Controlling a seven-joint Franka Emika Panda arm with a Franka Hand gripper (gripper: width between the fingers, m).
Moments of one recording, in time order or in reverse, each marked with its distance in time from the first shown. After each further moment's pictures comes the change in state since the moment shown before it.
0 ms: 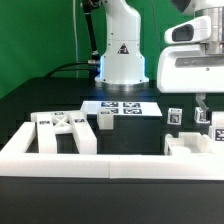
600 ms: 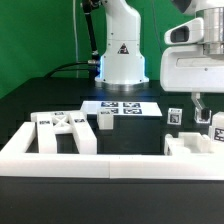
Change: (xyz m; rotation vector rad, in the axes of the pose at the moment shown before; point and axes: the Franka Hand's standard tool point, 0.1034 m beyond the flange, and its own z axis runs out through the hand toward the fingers) arm -0.001 -0.001 0.000 0.003 -0.001 0.064
